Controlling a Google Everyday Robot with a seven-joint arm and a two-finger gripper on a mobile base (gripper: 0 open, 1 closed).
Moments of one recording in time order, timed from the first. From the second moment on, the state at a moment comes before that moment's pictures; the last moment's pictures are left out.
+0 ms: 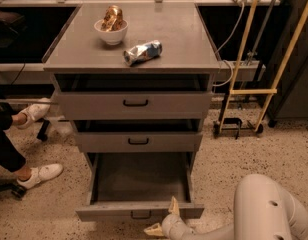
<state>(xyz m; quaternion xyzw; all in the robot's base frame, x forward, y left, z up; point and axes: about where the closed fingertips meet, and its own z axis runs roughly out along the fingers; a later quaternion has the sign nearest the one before) 0.511 -0.033 0.191 -0.37 0.80 0.08 0.47</state>
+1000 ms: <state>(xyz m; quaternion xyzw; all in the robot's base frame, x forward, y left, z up) 0.528 -0.060 0.412 -0.31 0.77 -0.04 0.56</state>
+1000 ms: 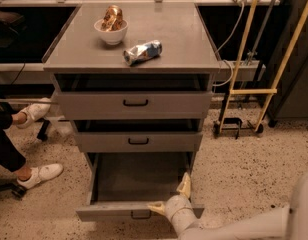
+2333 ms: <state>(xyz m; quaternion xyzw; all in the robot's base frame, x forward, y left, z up) 0.491 -0.046 0.644 -0.26 0.70 -0.10 0.65</state>
